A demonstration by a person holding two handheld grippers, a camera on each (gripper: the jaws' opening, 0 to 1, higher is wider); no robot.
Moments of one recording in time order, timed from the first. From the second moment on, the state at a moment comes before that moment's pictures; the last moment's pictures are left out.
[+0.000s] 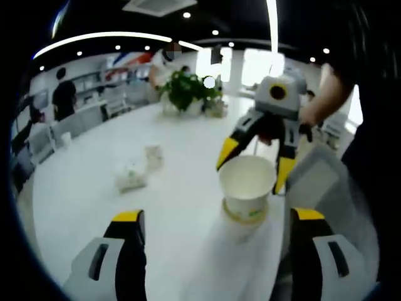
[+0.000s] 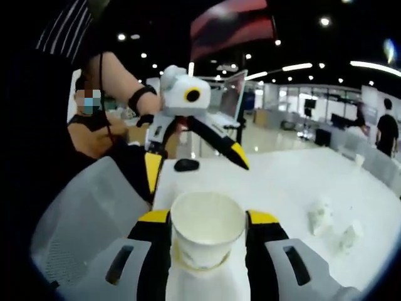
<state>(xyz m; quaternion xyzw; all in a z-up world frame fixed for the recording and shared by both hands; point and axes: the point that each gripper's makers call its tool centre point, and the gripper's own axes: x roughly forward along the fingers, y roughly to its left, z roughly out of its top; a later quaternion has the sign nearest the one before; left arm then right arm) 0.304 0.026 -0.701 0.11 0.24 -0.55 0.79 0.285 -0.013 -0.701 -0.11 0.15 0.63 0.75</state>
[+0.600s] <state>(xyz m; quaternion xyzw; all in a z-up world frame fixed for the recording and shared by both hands) 0.305 0.027 -0.703 0.11 0.24 -0.55 0.79 0.277 -0.014 -0.706 -0.11 0.17 0.64 0.74</state>
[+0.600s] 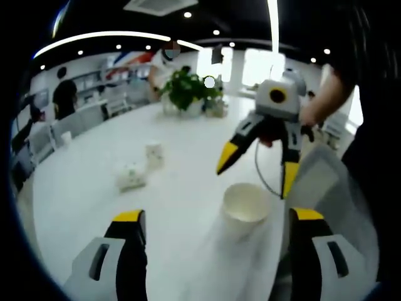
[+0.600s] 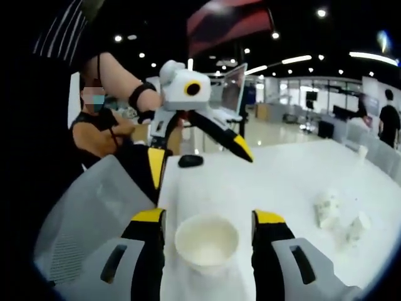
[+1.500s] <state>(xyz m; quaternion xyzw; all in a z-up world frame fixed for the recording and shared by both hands) 0.308 0.021 -0.692 0.10 0.23 -0.55 0.80 0.300 -0.036 -0.678 -0.11 0.15 0.59 0.78</state>
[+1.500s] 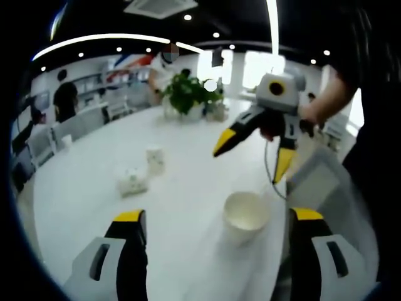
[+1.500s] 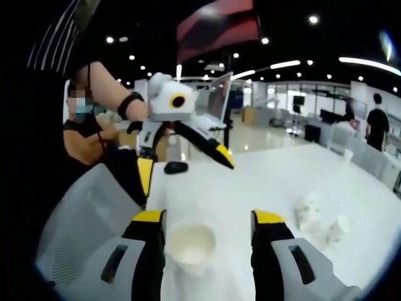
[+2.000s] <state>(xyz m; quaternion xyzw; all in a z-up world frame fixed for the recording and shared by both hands) 0.306 0.024 -0.688 0.10 0.23 -0.55 0.80 0.327 -0.053 -0.662 -0.12 0.13 0.56 0.81</state>
